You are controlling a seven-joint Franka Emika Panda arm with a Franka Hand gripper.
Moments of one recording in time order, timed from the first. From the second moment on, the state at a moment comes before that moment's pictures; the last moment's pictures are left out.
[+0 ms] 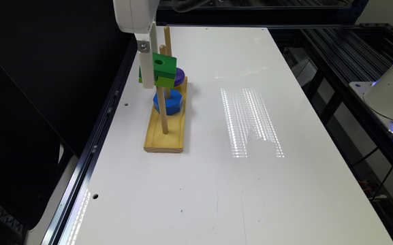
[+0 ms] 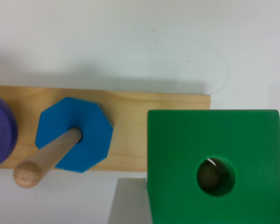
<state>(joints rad) -0.06 0.35 0.26 -1.84 -0.07 2.25 0.98</state>
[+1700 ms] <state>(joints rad) -0.06 0.42 0.26 -1.84 -0.09 2.30 0.99</state>
